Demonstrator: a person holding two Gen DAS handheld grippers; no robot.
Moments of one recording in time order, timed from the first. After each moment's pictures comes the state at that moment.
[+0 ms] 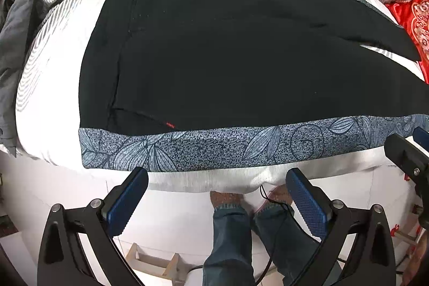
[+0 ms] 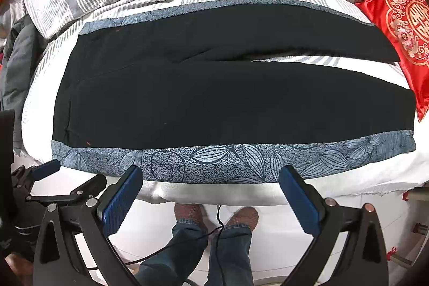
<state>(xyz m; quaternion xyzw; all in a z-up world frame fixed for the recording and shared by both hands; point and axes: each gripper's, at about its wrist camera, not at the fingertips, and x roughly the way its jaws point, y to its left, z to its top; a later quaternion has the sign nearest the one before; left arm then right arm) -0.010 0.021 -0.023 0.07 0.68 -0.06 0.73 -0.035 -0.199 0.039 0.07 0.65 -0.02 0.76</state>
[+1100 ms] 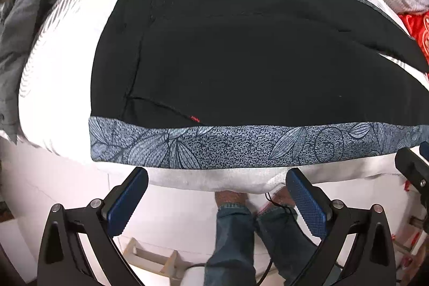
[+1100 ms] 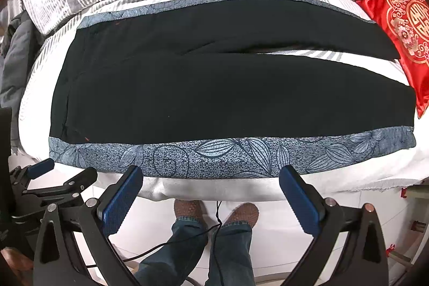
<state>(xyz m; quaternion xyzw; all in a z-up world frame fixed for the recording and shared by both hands) -0.014 0.049 -0.036 0.05 0.68 -0.03 0.73 -0.035 -0.190 0.034 0.06 0.66 -0.03 0.75</state>
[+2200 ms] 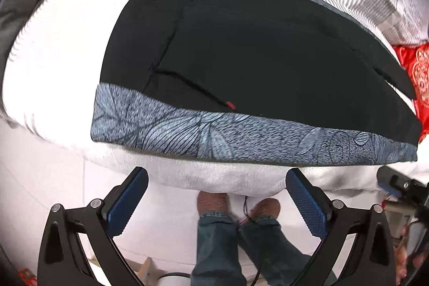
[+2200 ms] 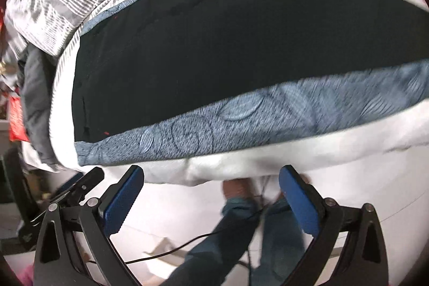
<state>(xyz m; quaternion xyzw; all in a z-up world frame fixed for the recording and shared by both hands) -0.041 0.115 -0.048 -0.05 0.65 -0.05 0.75 -0.064 -0.204 -0.025 0.25 0.68 0.02 0.69</state>
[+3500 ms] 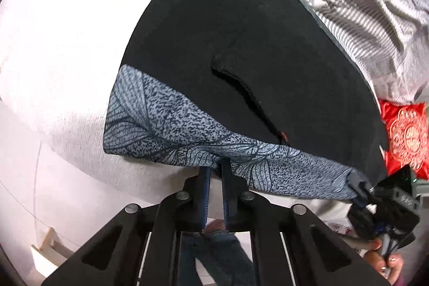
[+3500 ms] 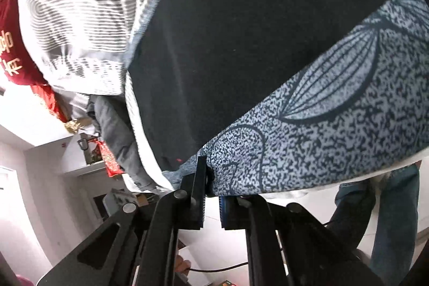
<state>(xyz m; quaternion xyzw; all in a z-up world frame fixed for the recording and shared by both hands) -0.020 0.175 -0.094 -0.21 0.64 -0.06 0.74 -0.042 -0.190 -0.082 0.52 0.60 0.12 0.60</state>
